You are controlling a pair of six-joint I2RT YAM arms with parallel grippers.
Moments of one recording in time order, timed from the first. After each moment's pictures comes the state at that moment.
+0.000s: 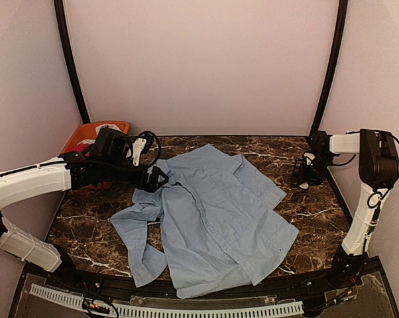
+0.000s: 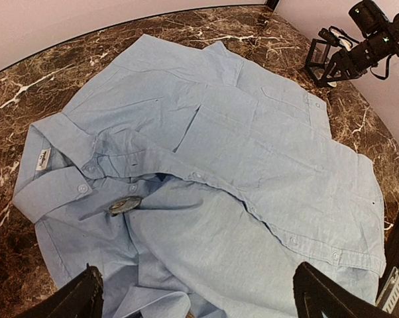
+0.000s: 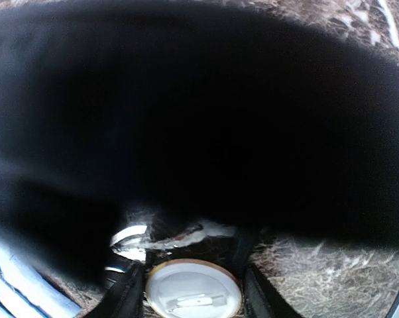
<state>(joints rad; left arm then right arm) -0.67 1.29 0.96 -0.33 0.09 -0.23 -0.05 1.94 1.30 -0.69 -0.09 0.06</state>
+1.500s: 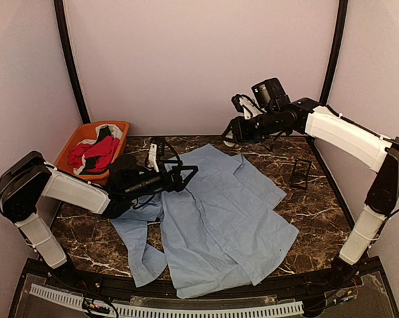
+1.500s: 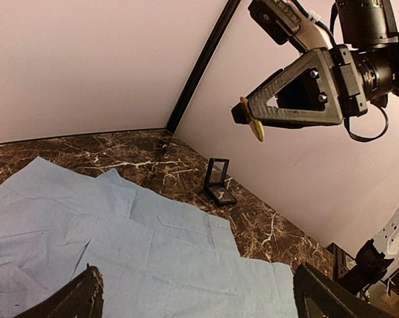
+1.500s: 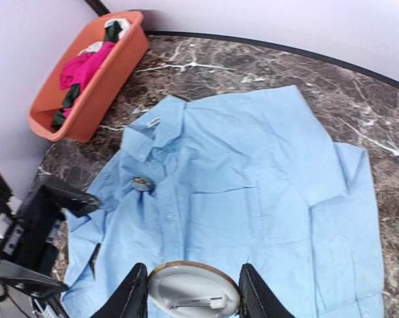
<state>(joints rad) -0.74 1.62 0.69 0.91 0.24 -0.45 0.63 1.70 1.65 -0.66 -0.19 0.33</state>
